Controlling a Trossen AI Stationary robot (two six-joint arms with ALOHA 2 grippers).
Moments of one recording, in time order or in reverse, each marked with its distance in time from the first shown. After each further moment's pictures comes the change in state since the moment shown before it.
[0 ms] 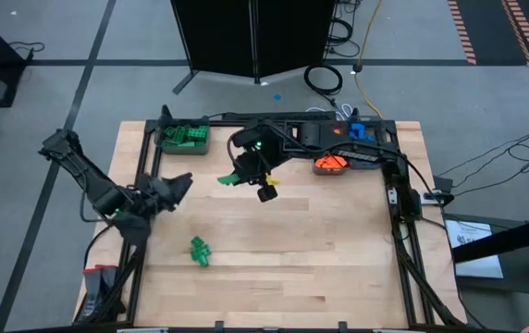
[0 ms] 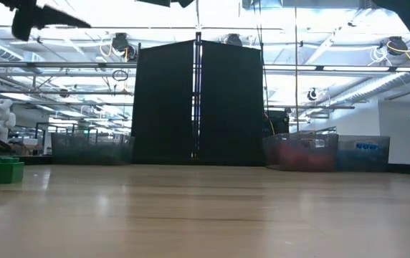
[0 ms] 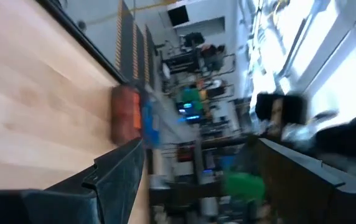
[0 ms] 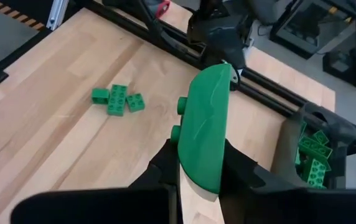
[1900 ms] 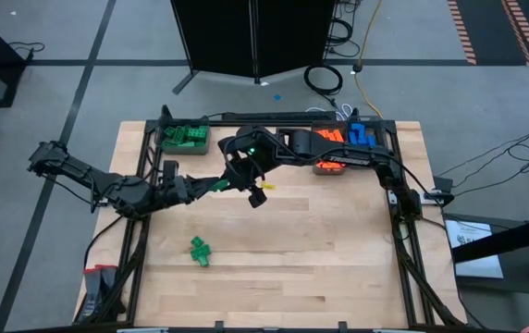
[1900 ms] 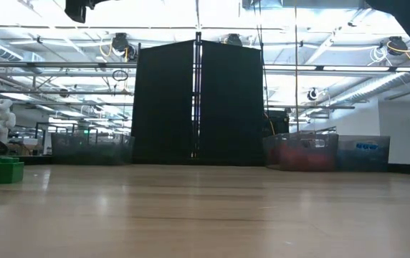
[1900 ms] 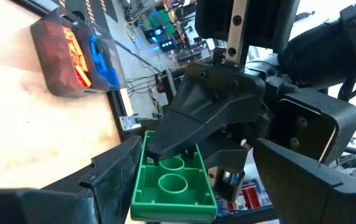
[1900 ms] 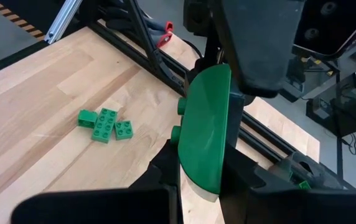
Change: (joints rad) left arm 0.310 0.021 -0.002 0.685 0.666 0.791; right arm 0.018 0.055 0.002 0.163 -0.009 -0.114
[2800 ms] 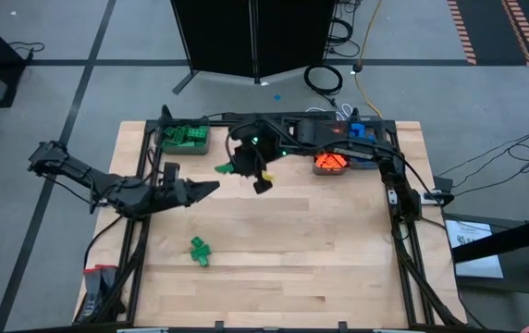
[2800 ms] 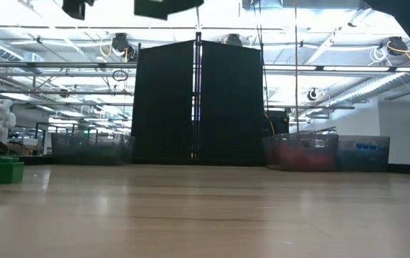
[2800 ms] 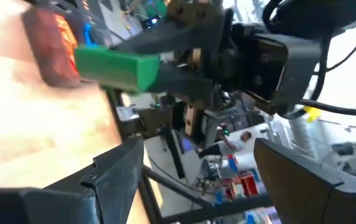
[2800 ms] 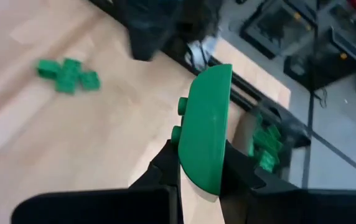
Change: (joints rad) left arm 0.000 0.001 0.004 -0.018 0.032 -0.006; right arm -0.053 -0.028 -0.004 -0.111 0.125 -0.030
